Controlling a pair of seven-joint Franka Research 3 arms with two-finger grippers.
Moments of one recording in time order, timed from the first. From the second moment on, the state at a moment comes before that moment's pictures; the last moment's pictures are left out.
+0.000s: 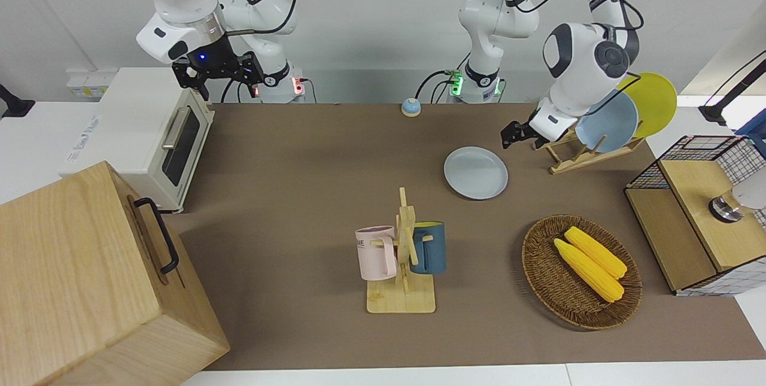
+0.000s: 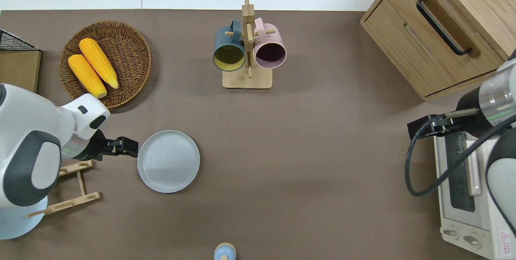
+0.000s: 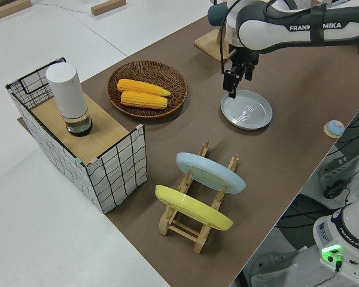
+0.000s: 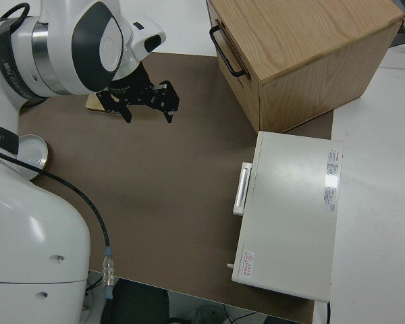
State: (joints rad) left arm -0.36 -0.03 0.31 -2.03 -0.10 1.83 -0.04; right arm -0.26 0.02 0.38 -1.48 -0.03 1.38 0.04
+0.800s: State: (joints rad) left arm -0.16 -0.06 0.14 -1.84 -0.02 1.76 -0.06; right arm -0.26 0.02 0.38 -1.48 -0.03 1.38 0.04
